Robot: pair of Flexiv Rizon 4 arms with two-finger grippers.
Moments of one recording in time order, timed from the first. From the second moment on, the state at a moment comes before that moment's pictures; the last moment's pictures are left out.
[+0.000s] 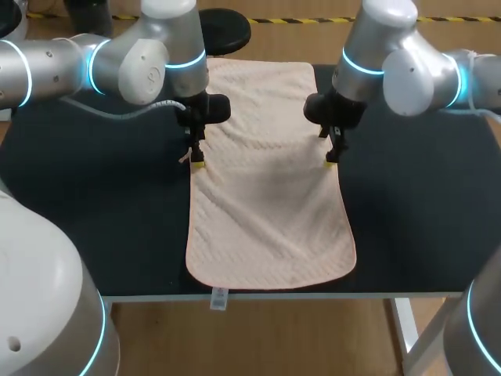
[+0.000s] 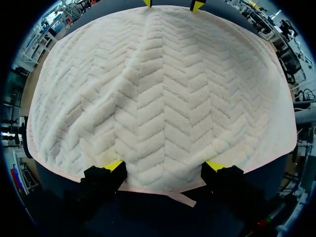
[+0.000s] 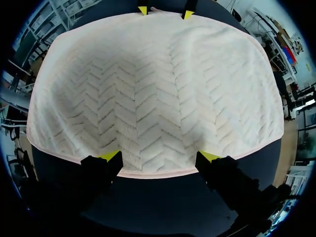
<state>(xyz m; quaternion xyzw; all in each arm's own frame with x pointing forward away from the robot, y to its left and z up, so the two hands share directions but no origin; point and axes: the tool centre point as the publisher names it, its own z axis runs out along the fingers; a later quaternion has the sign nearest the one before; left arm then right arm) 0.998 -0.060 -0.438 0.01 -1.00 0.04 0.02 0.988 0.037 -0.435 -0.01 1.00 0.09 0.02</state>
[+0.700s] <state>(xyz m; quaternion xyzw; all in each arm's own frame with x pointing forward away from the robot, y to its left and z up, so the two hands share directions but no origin) 0.998 -0.061 -0.438 0.00 -1.00 0.05 0.02 0.990 0.033 -0.444 -0.01 1.00 0.09 0.01</state>
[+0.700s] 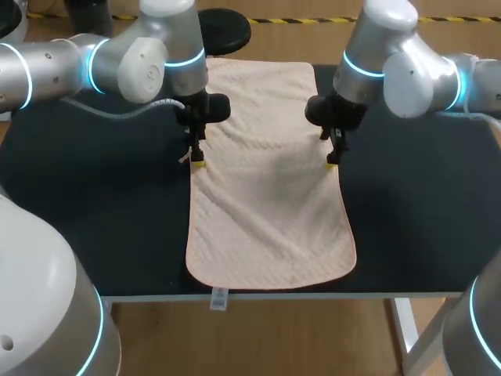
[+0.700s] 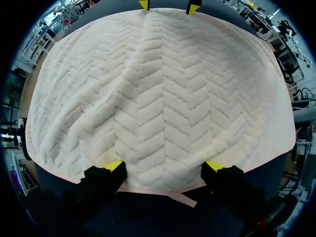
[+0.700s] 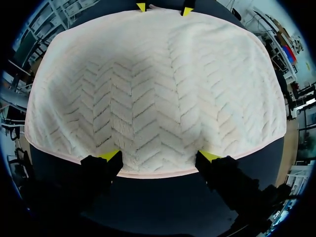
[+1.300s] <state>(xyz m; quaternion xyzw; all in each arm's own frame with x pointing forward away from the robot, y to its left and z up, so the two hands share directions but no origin) 1.002 -0.060 -0.441 0.00 -1.00 0.05 0.03 0.991 0.033 -0.441 -0.01 1.00 0.09 0.03</state>
